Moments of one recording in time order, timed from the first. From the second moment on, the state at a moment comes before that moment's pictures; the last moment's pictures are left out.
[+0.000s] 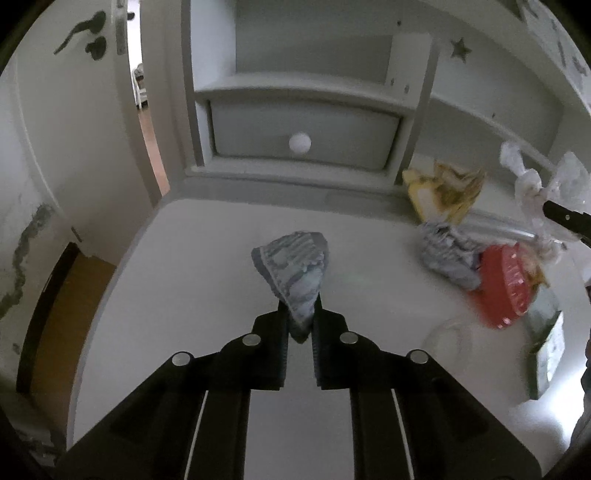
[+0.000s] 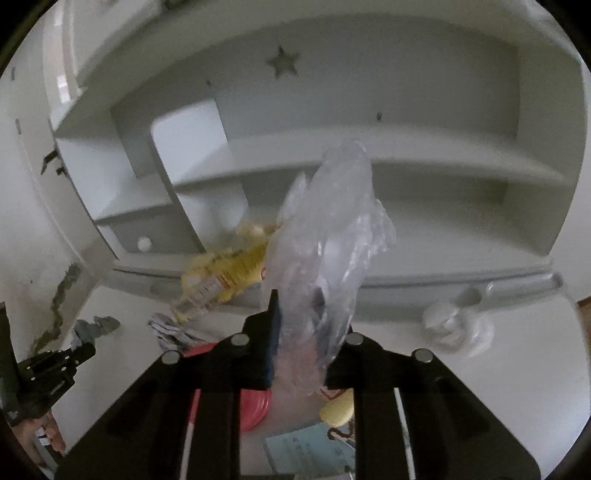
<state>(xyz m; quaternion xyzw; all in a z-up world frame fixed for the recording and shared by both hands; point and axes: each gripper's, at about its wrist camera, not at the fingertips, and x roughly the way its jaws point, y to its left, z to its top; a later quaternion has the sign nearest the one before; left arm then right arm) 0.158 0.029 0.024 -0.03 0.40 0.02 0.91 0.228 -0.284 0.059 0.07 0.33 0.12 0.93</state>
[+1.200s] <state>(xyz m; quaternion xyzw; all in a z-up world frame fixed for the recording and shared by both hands) 0.095 -0.115 0.070 0.06 0.37 -0.10 0.92 0.077 -0.390 0.051 0.12 0.30 0.13 0.94</state>
